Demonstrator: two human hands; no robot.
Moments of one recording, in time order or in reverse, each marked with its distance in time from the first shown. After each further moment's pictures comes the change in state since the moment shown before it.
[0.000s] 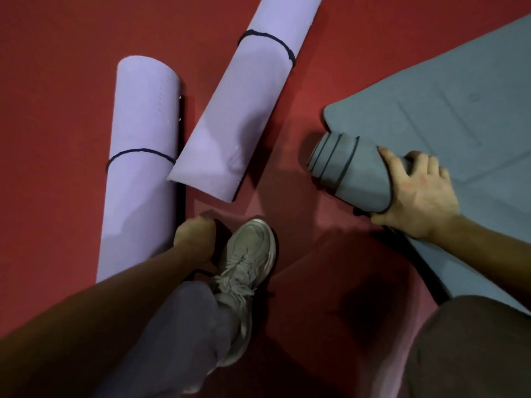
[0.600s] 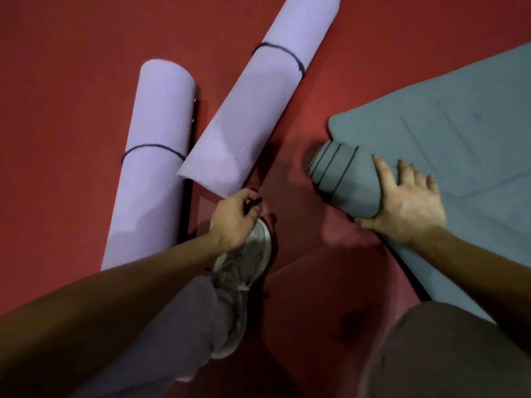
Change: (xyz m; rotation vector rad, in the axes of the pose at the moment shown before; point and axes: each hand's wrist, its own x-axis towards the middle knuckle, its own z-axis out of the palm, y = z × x) left_hand -0.008 0.050 -0.026 -0.994 0.345 0.176; right_hand 0.000 -0.001 0.005 -0.063 0.029 -0.019
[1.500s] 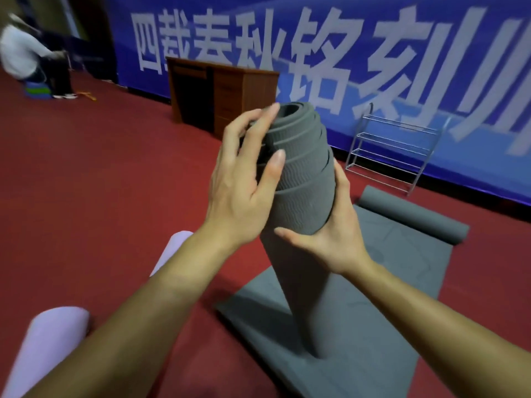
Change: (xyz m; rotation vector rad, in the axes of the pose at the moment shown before) left_hand -0.128 0.467 -0.204 -0.397 0.544 1.326; right_hand -0.096 0.047 -0.405 0.769 0.935 -0.125
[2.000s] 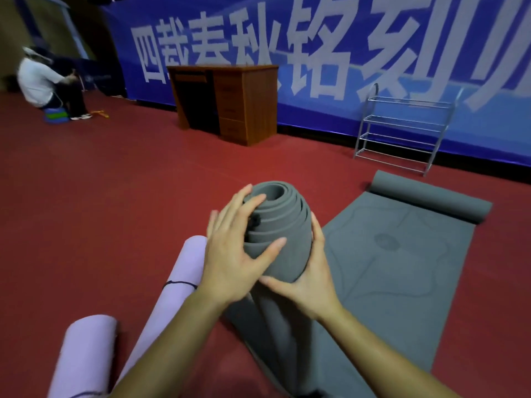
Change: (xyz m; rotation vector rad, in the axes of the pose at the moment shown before) left_hand -0.067 -0.012 0.020 0.190 -0.258 -0.159; right_hand -0.074 0.027 0.031 0.262 -0.046 0.272
